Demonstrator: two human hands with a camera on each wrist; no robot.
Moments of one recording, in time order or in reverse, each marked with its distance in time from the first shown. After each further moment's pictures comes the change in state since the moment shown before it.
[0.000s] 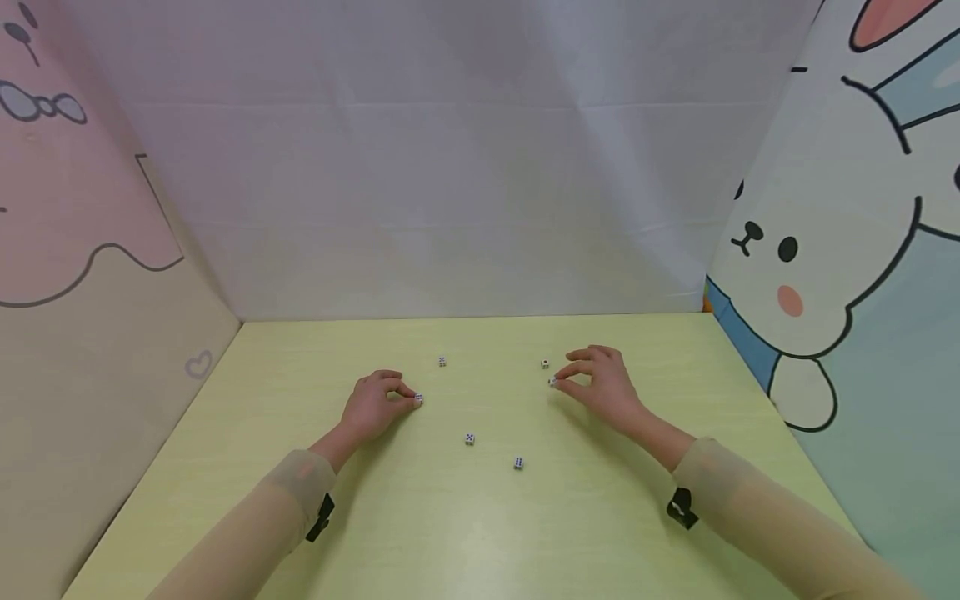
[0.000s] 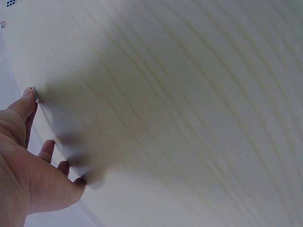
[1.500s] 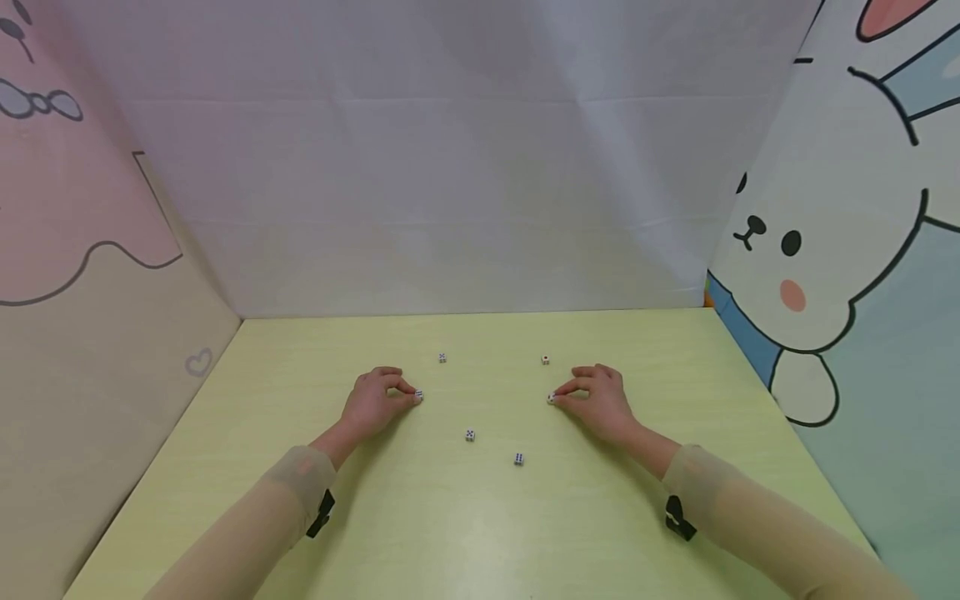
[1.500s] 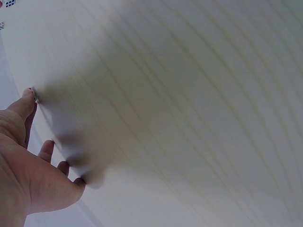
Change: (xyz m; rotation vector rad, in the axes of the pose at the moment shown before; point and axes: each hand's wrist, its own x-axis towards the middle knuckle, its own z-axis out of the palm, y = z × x) left_hand 0.001 -0.004 0.003 0.001 -0.005 0.011; right_hand -0.015 0.022 0.033 0.037 -0.029 0.108
